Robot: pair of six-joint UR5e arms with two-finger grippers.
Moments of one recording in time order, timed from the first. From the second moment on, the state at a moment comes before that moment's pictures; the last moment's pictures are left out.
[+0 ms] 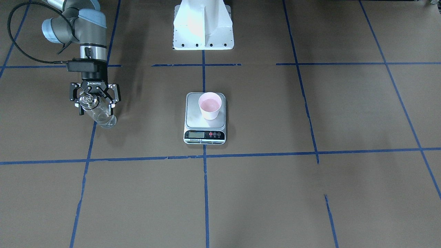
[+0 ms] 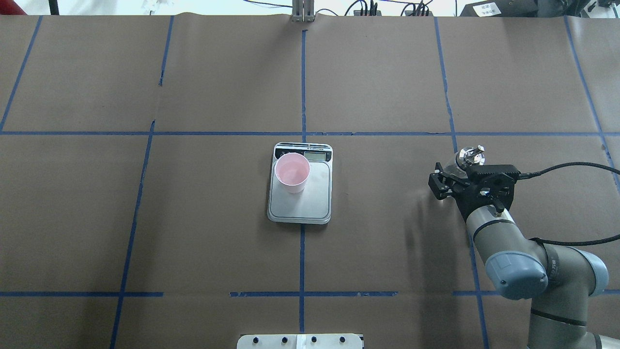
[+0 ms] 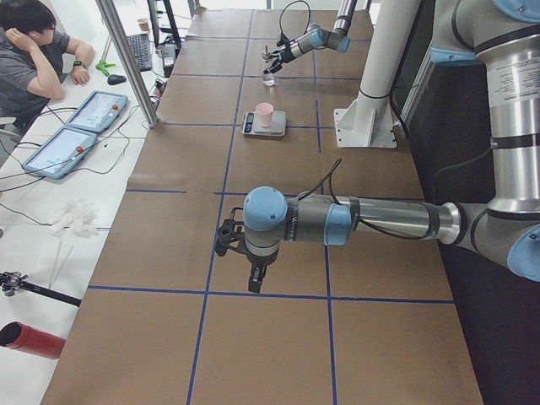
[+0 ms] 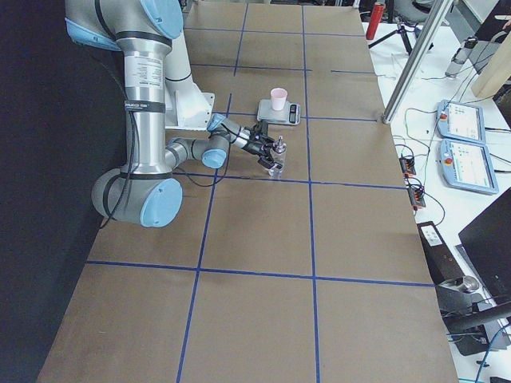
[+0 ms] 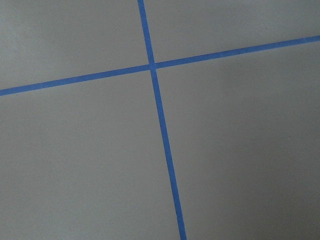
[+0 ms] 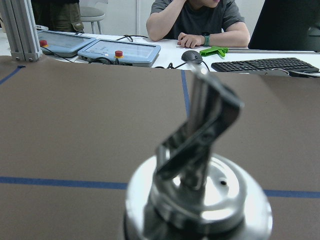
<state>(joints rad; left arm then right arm) -1.61 -1.37 -1.84 -1.57 -2.40 0.15 0.30 -1.59 1.85 -0.91 0.78 1.28</state>
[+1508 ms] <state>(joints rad) -1.61 -1.37 -1.84 -1.57 -2.40 0.15 0.16 -1.79 1.99 -0.90 0.73 1.20</state>
